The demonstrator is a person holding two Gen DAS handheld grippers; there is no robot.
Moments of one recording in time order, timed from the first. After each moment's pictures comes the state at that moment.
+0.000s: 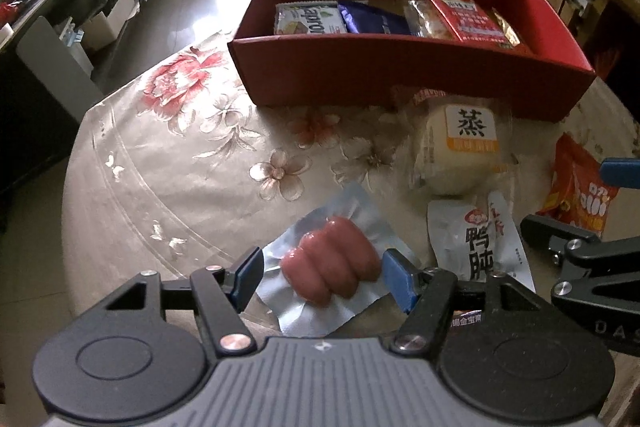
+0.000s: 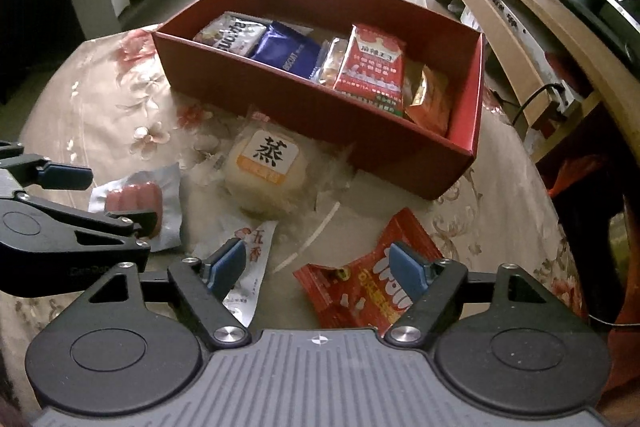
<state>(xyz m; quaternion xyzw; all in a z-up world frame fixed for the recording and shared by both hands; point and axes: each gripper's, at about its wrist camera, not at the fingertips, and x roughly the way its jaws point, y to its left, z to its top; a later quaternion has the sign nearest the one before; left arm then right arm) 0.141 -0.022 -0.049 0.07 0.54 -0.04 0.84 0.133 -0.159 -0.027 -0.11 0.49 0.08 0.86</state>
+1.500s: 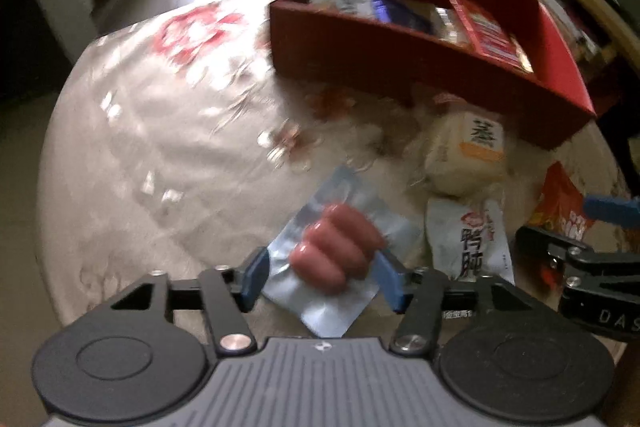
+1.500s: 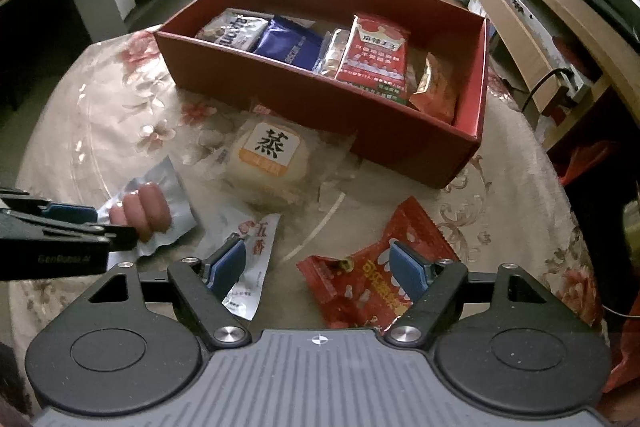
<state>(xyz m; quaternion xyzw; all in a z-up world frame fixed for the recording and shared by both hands) 0.137 0.006 -0.047 -0.03 0.55 -0.05 0.83 0.137 -0.166 -0.026 -0.09 0.50 0.10 0.85</state>
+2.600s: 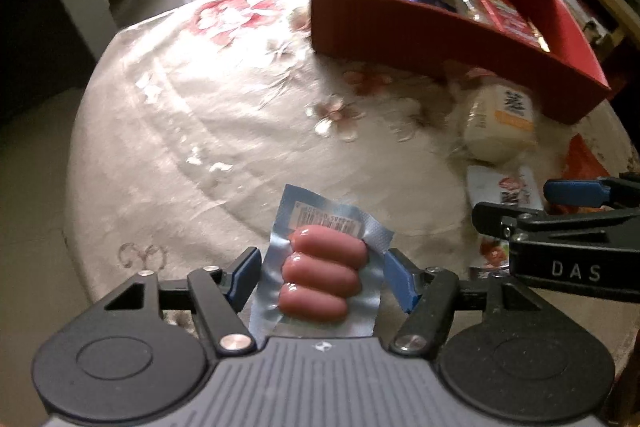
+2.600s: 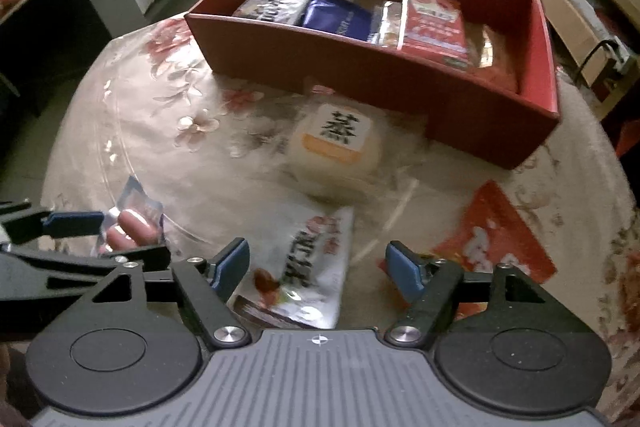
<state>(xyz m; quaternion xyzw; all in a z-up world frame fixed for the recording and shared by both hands) 0.116 0.037 -0.053 -0.02 0.57 -0.03 0.82 0.144 -0.132 -0.049 -0.04 0.54 0.13 0.83</state>
